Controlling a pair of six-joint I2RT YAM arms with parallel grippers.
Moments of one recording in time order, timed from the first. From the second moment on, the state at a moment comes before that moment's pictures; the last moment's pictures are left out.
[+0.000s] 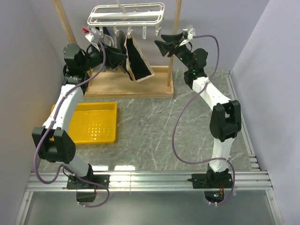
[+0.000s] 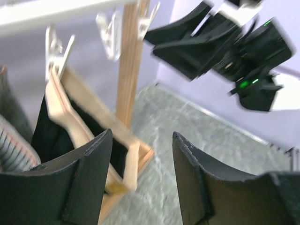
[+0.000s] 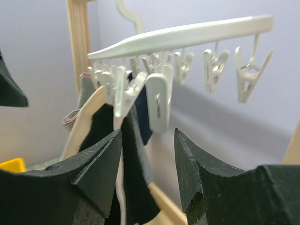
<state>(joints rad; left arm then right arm) -0.10 1.57 1.53 0.22 0.86 -0.31 0.29 1.95 1.69 0.83 -0.56 0.28</state>
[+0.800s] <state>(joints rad) -0.38 1.80 1.94 0.19 0.51 -0.32 0.33 2.06 1.86 0.80 -0.53 0.16</state>
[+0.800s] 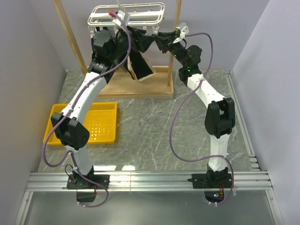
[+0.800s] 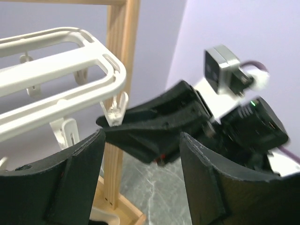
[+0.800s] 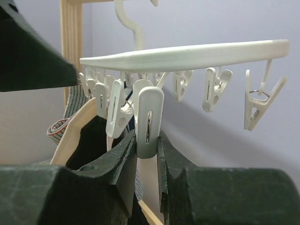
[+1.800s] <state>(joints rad) -0.46 2.01 2.20 0.07 0.21 -0.39 0.36 2.00 1.79 0.78 -0.49 0.12</state>
